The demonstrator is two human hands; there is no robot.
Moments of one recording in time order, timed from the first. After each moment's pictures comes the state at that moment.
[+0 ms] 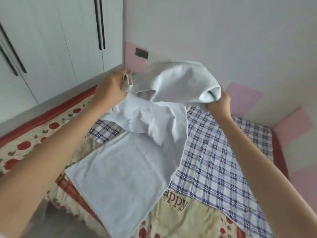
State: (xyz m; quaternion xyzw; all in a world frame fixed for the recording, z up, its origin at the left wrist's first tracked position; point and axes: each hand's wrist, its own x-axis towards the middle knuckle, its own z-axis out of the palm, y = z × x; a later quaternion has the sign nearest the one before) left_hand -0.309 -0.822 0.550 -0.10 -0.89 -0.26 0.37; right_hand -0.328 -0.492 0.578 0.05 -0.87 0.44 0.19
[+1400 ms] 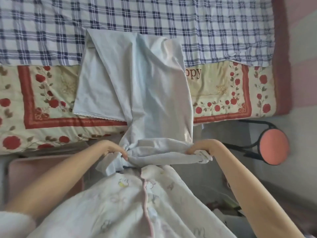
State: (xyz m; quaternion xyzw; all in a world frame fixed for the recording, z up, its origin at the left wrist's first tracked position) left_hand -0.144 -1.011 0.207 0.04 -0.62 -0.04 -0.79; right_hand -0.001 -0.704 0.272 -0.39 -0.56 0.35 -0.64
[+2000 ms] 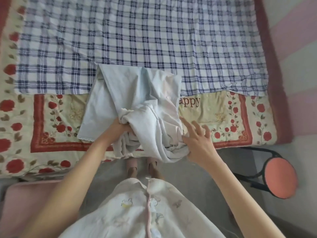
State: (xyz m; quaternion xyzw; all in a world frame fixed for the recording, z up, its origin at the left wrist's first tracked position) left_hand -0.218 -0.951 0.302 -0.03 -0.71 -0.56 -0.43; right_hand -0.051 -0.716 0.320 -0.01 -0.99 -0.01 -0.11
